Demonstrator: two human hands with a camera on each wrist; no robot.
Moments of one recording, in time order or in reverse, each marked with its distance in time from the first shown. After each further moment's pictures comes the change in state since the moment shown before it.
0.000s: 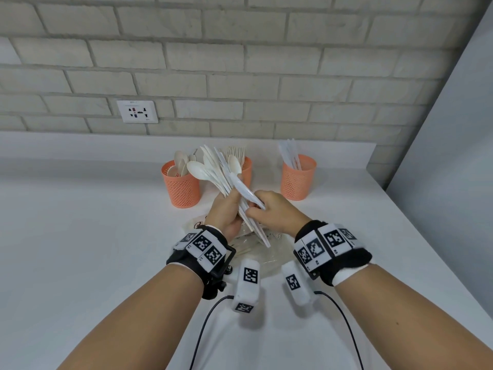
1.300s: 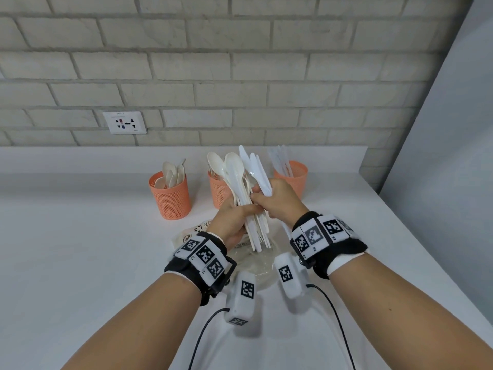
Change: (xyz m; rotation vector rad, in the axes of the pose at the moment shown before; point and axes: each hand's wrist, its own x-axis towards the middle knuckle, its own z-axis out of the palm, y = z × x) left_hand 0.001 -0.004 0.026 0.219 -0.197 0.041; right_hand 0.026 0.018 -0.029 0.143 0.258 0.058
